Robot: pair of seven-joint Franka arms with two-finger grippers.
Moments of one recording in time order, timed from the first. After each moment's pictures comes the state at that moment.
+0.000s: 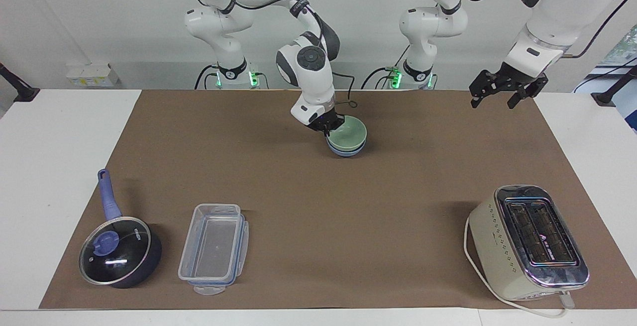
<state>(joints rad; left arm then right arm) -0.04 0.02 -0.05 -1.53 -0.03 1.51 -0.04 0.33 0.20 0.35 -2.04 0.13 2.25 0.62</state>
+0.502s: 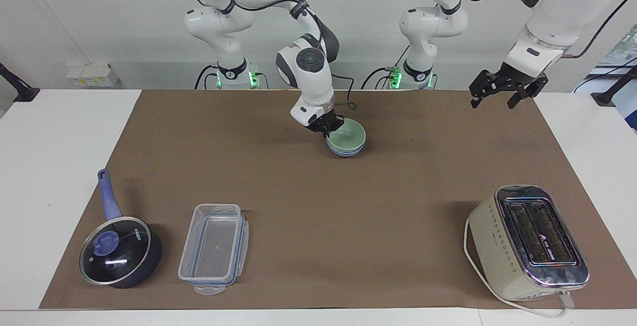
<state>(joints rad) -0.04 0.02 -0.05 -1.53 -0.03 1.51 -0.04 0.33 0.20 0.35 -2.05 0.13 2.25 0.62</state>
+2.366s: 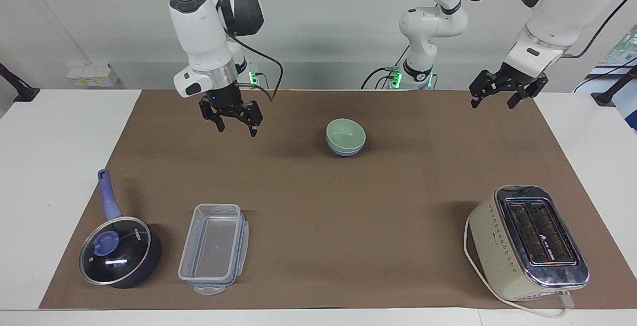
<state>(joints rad) -0.04 0.02 -0.05 -1.53 -0.03 1.51 -0.04 -0.12 -0.04 0.33 -1.87 0.06 1.97 0.47</state>
